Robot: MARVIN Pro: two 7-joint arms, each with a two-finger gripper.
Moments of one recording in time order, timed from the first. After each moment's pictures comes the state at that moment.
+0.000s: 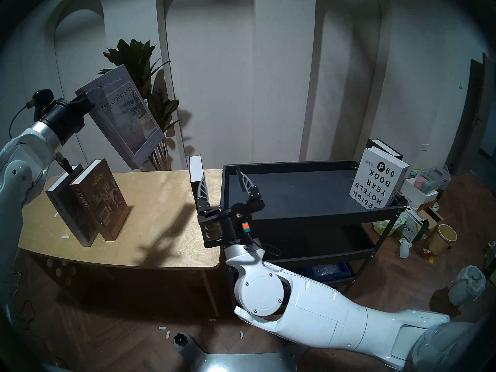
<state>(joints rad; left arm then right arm) 1.51 -0.60 -1.86 -2.12 -1.37 0.25 0.24 -1.17 -1.10 0.44 -1.86 0.17 -0.36 -0.78</state>
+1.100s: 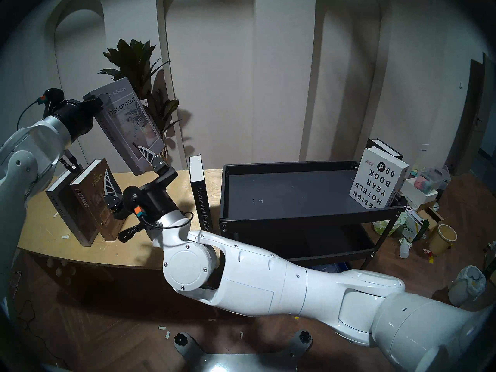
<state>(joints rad) 1.40 -0.56 -1.71 -2.14 -1.46 0.29 0.52 -0.85 -1.41 0.27 -1.62 0.02 -0.06 -0.61</state>
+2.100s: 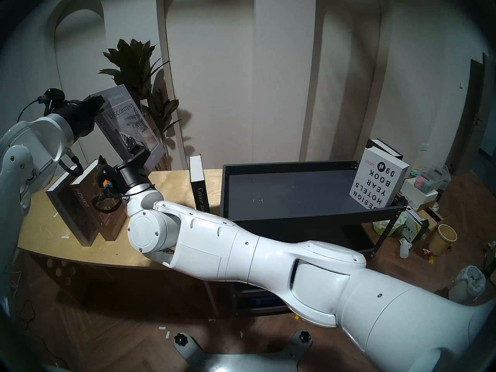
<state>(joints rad) 1.35 -0.57 -1.68 -2.20 -1.58 0.30 0.75 -0.68 -1.68 0.26 -1.25 0.02 0.06 -0.61</state>
